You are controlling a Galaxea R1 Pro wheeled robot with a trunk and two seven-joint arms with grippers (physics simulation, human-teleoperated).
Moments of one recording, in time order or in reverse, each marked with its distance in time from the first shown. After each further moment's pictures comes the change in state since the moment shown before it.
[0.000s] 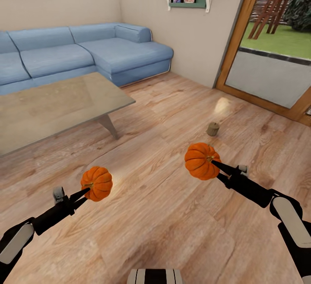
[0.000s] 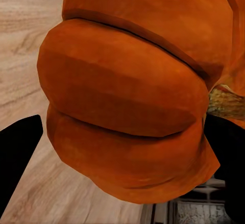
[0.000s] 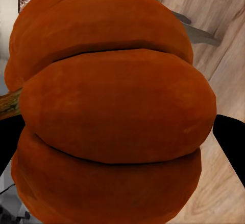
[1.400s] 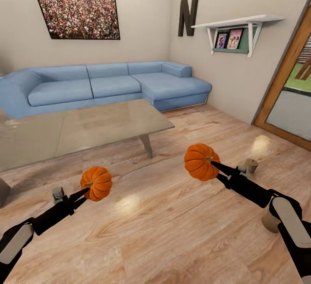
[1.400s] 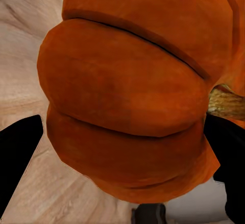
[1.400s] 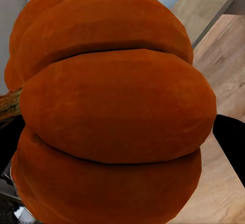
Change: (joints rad) left arm 0.001 0.000 0.004 0.002 0.001 -0.005 0.000; right arm 0.000 0.002 0.002 0.001 0.014 -0.003 -0.010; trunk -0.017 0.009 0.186
